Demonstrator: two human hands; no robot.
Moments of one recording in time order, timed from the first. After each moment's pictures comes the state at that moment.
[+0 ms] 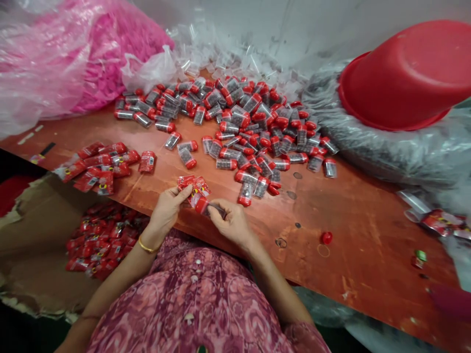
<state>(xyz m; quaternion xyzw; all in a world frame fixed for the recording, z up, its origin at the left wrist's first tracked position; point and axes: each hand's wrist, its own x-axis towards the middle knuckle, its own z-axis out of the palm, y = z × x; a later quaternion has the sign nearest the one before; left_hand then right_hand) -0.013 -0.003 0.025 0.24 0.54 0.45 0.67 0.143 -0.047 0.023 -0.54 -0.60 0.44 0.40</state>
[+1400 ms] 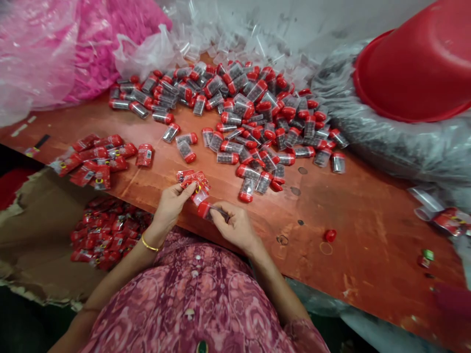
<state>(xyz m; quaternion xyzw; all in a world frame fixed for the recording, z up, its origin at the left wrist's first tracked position) -0.003 -0.007 0.020 0.32 0.55 0.47 0.62 0.149 -0.057 0.020 -0.54 -0.61 0.45 0.37</state>
